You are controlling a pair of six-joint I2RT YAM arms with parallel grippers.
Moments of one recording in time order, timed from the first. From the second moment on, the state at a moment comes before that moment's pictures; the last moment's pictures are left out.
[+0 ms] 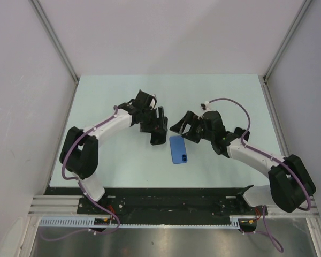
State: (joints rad) left arm -0.53 1.73 1.29 -0.55 0.18 -0.55; right arm 0.58 1.31 0.75 0.07 -0.18 0.96
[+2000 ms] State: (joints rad) left arm -0.38 1.56 0.96 0.56 0.98 -1.10; right arm 0.43 1.53 0.59 1.15 -0.69 1.49
